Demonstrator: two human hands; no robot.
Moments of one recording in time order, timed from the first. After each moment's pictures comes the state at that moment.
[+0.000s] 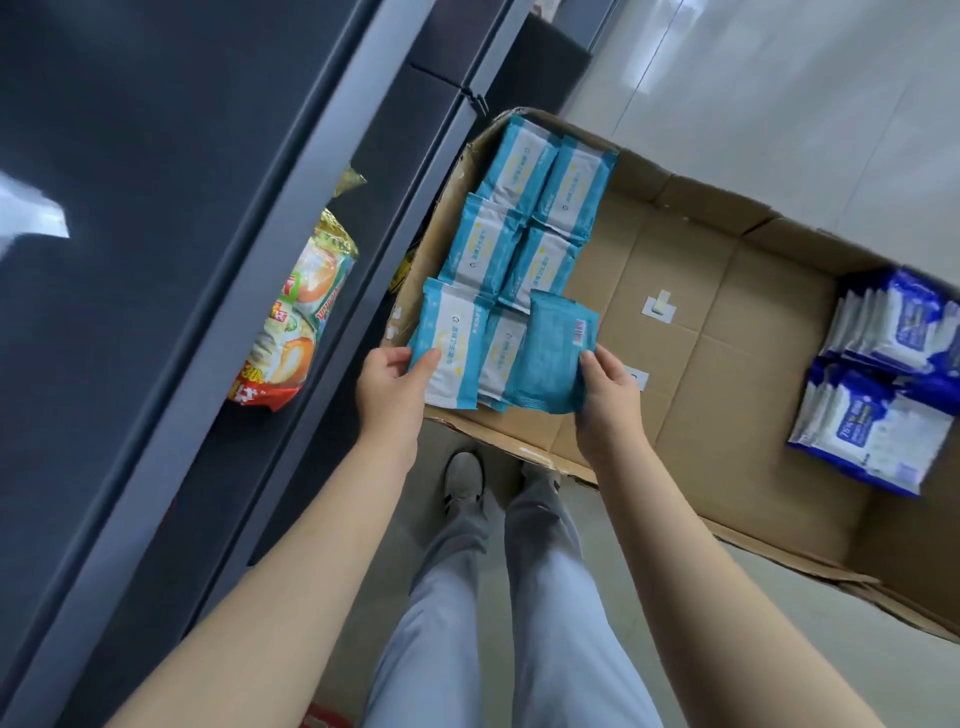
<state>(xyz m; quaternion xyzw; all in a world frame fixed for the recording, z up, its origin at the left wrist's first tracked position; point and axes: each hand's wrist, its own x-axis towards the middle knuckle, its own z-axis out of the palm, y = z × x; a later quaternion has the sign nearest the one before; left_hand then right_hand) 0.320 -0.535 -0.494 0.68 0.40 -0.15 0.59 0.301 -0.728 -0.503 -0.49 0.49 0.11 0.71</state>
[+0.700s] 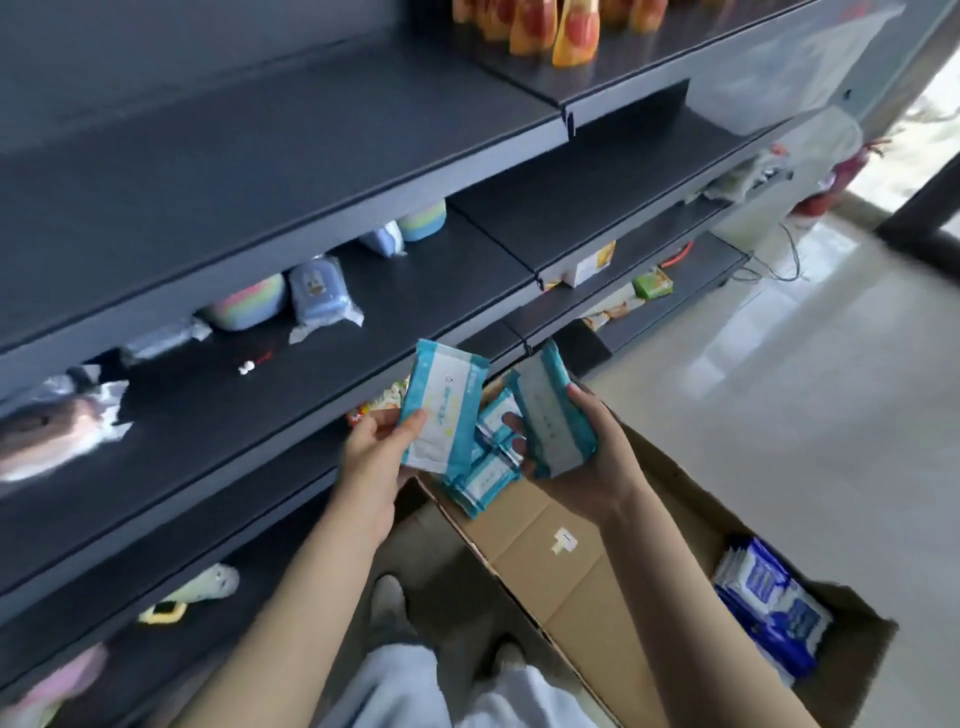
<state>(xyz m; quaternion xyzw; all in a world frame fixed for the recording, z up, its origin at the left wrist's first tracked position) 0.193 -0.608 -0.175 0.51 0.38 0.08 0.76 0.275 -0.809 -0.182 -0.36 0.09 0.46 0.81</state>
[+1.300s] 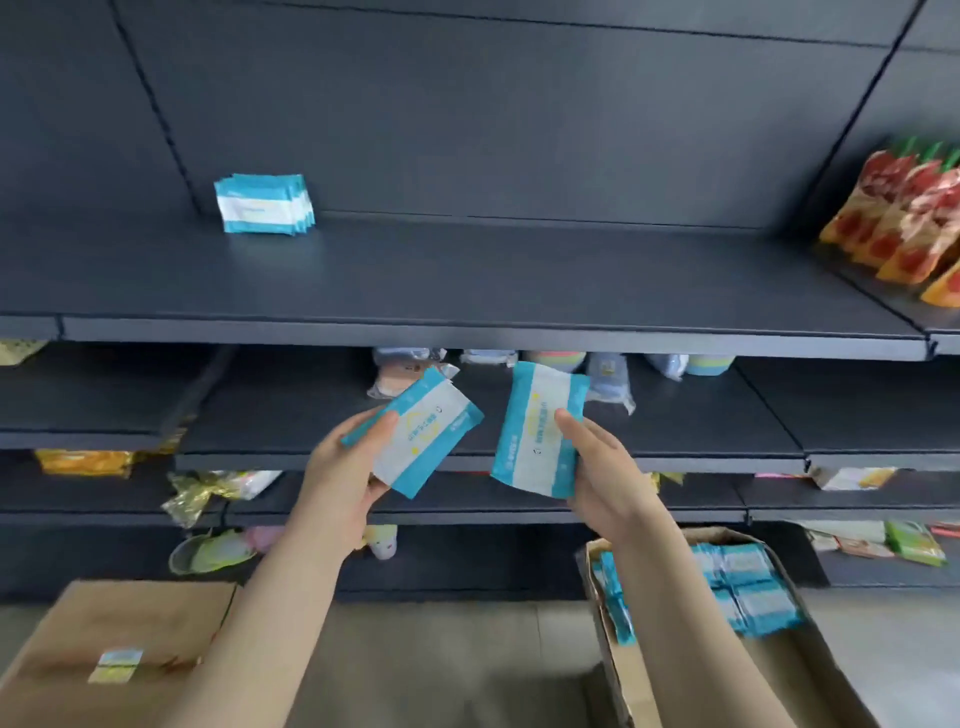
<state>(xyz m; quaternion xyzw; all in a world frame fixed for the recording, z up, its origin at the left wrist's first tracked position) -0.095 -0.458 -0.071 0.39 0.44 0.38 0.71 0.116 -0.579 -0.079 -0.53 -0.16 0.51 0.66</state>
